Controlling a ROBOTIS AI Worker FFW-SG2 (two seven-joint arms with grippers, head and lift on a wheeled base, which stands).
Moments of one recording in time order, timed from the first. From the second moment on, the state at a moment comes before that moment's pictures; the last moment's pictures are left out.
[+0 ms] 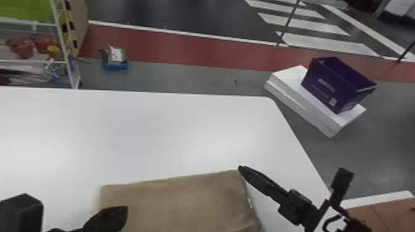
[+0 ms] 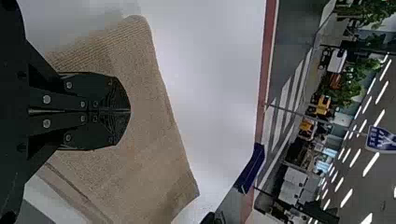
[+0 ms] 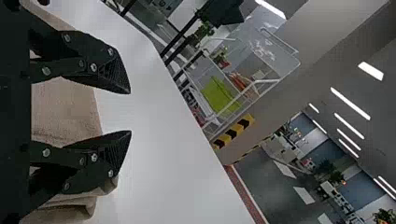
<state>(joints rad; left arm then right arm) 0.60 0.04 -0.07 -2.32 -0.02 0.72 -0.62 0.42 -0.02 -0.54 -2.09 -0.56 0.84 0.83</state>
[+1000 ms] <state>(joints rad) 0.63 0.05 -0.07 -2.37 -0.02 0.72 -0.65 0.41 -0.05 -0.64 -2.20 -0.38 1.30 0.77</state>
